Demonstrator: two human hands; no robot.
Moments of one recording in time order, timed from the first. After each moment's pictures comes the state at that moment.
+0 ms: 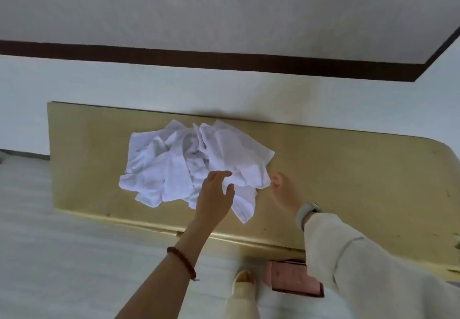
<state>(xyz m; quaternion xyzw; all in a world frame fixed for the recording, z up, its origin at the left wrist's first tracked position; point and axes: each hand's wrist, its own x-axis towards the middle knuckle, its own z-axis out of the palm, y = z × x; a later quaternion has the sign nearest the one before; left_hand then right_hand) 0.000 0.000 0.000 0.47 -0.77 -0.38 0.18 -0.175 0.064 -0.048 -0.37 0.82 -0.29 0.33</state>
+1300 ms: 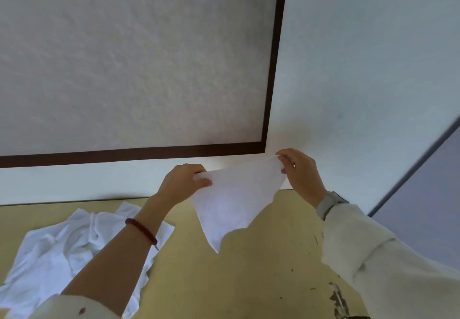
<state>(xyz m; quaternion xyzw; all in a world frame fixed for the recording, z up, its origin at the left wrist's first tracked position) -0.282 0.011 0.164 0.35 -0.91 -0.22 0.10 -0.490 0.183 0.151 -0.43 0.78 -0.45 0.01</state>
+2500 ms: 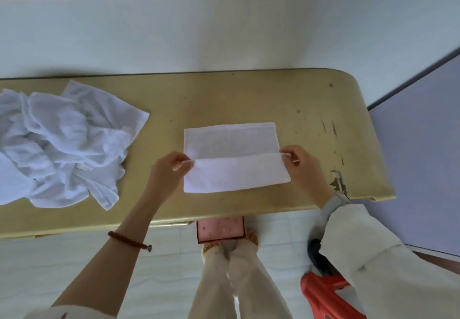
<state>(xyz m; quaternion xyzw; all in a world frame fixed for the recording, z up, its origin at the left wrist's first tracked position) -0.194 0.088 -0.061 0.48 -0.75 -0.45 0.05 -0.410 0.281 -0.054 -0.32 0.87 -0.31 0.23</state>
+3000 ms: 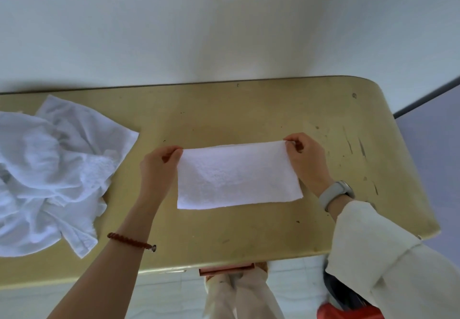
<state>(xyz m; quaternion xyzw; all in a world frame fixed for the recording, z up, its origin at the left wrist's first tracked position) -0.247 0.032 -0.103 0.55 -0.71 -0.41 0.15 -0.460 0.202 -0.105 -0.26 0.88 -0.35 0.18</state>
